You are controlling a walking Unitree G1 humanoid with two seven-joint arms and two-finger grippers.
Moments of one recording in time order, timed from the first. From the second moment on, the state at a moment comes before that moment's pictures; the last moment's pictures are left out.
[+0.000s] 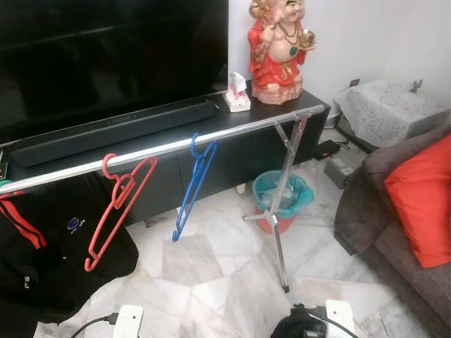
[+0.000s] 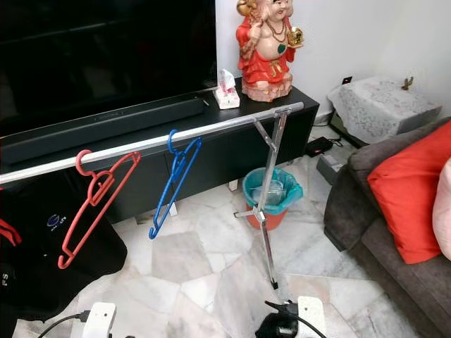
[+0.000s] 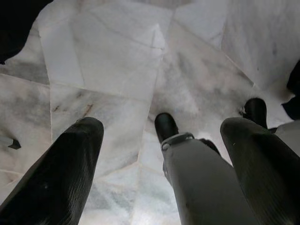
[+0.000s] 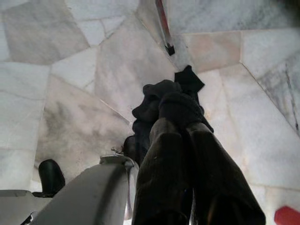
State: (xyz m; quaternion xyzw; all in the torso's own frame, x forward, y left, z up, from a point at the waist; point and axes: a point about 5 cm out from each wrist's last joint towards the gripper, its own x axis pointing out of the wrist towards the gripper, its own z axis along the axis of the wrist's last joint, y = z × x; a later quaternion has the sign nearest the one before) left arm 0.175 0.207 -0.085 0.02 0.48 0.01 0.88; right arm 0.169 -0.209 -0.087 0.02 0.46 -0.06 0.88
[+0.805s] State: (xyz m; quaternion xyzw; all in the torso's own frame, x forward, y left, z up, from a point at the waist) left arm 0.175 0.229 -0.079 0.01 0.45 0.07 0.89; right arm 0.195 -0.174 -0.080 0.00 0.45 0.01 0.89
